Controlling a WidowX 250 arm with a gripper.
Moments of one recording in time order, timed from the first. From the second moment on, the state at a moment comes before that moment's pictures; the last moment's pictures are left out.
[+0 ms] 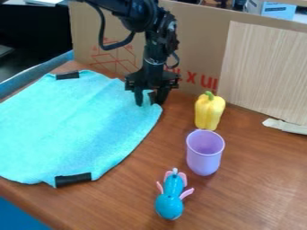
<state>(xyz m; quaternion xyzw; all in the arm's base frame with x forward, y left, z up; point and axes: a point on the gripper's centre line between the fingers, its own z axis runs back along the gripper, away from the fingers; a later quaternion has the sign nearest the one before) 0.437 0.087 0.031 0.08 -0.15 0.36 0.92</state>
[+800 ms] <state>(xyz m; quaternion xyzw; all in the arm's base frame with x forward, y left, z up) 0.399 0.102 0.075 -0.01 -0.15 0.35 0.93</state>
